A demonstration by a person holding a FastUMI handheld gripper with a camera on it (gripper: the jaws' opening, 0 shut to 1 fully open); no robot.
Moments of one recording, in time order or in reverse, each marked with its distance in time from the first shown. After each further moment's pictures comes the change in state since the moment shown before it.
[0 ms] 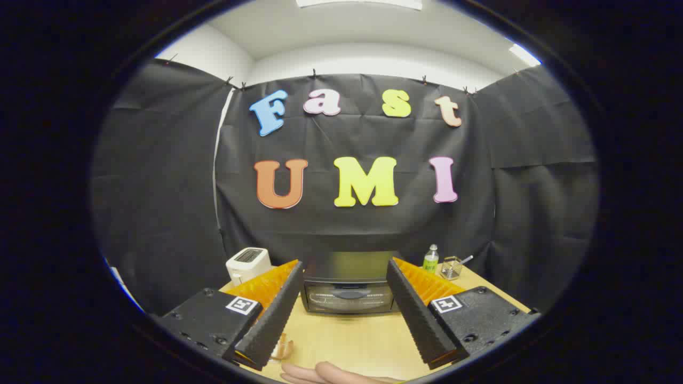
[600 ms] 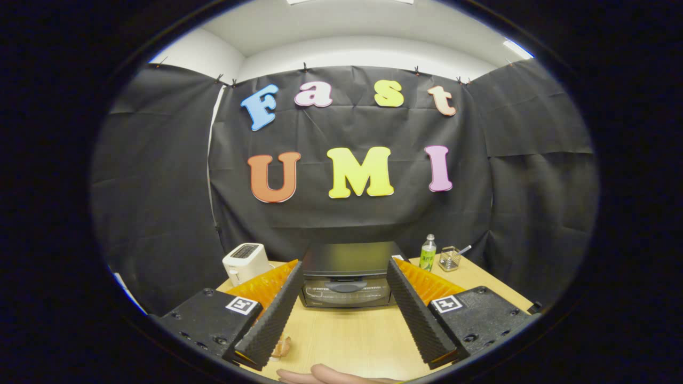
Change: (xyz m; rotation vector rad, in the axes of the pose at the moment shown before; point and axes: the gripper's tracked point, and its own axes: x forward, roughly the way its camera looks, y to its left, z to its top) arm 0.005 -0.012 -0.012 0.040 0.059 -0.016
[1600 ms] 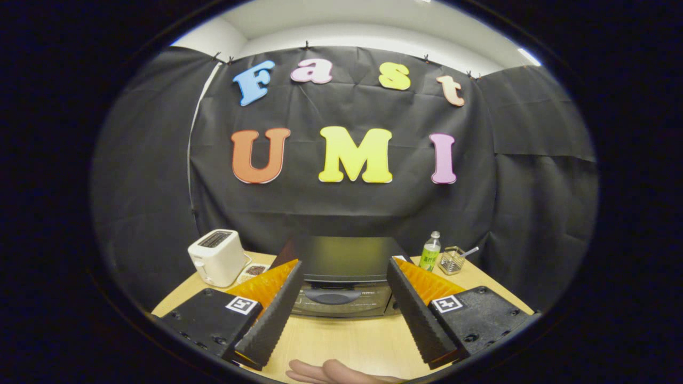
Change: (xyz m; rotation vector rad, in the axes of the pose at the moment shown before) arm 0.135 -0.007 -0.045 -0.072 0.090 -0.060
